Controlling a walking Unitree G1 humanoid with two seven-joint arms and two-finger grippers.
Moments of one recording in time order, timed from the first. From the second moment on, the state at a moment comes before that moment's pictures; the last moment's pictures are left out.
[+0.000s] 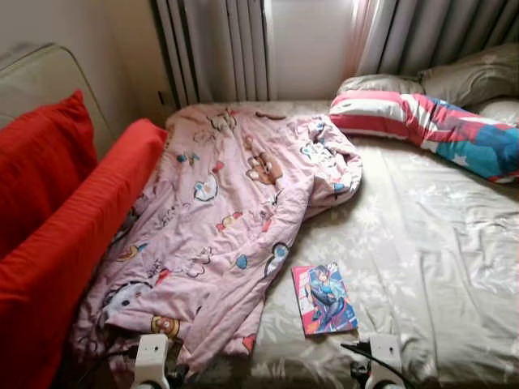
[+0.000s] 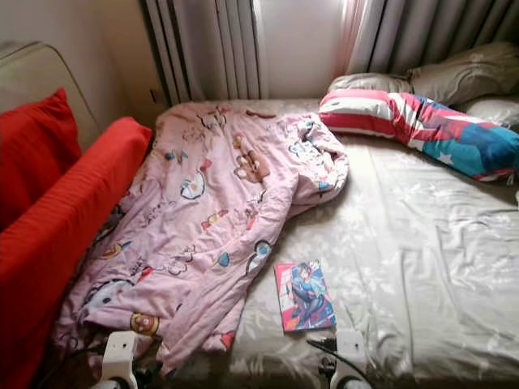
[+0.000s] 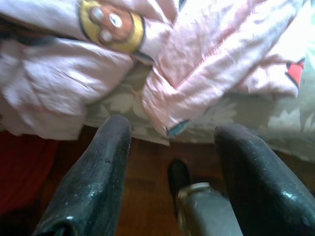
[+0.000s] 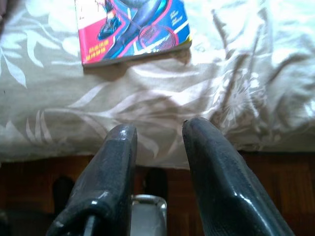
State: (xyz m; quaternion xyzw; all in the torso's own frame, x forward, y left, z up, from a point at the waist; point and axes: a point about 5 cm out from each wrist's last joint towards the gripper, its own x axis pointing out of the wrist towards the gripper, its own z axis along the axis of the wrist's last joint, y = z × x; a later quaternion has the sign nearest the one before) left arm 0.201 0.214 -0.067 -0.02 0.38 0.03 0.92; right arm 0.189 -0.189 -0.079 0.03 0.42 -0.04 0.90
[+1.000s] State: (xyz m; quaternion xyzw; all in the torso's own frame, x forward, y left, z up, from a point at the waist) left arm 0.249 0.229 0.006 -0.01 0.08 0.04 1.00; right arm 0.256 -0.209 -0.006 0.01 0.13 -0.01 0.99
